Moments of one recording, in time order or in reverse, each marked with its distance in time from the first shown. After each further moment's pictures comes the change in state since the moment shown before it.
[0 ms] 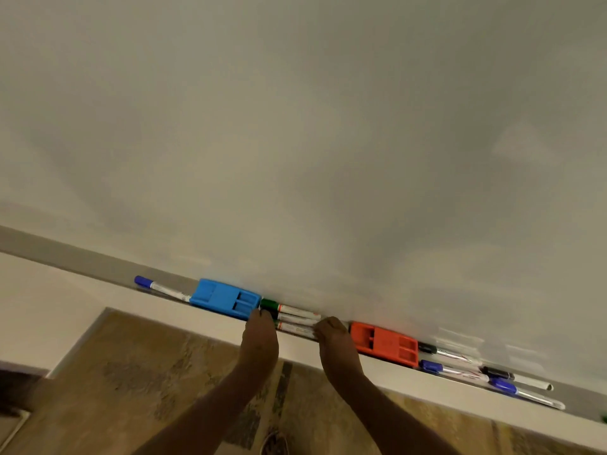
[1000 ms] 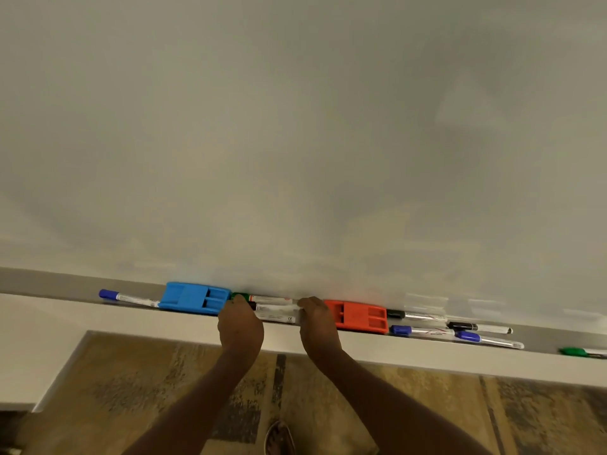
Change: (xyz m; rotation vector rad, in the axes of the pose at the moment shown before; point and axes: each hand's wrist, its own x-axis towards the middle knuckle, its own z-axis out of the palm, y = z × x) left_hand -0.013 0.048 -0.015 0.185 0.042 -0.163; right_hand -0.014 -0.008 -0.027 0.162 0.176 0.111
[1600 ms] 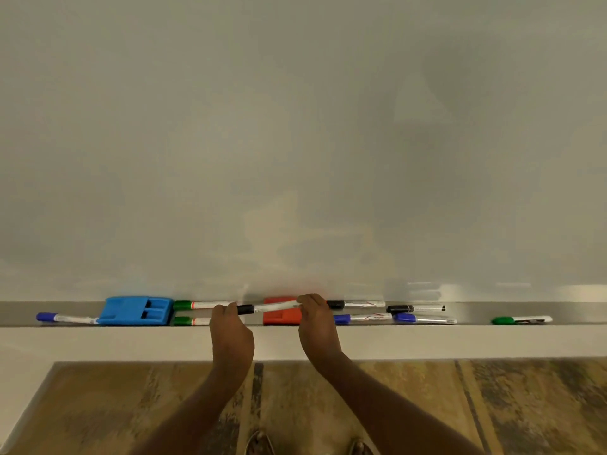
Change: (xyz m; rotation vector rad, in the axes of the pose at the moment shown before) left_hand -0.075 0.071 0.047 -0.101 0.129 0.191; right_hand -0.037 0.084 -0.084 0.062 0.122 0.085
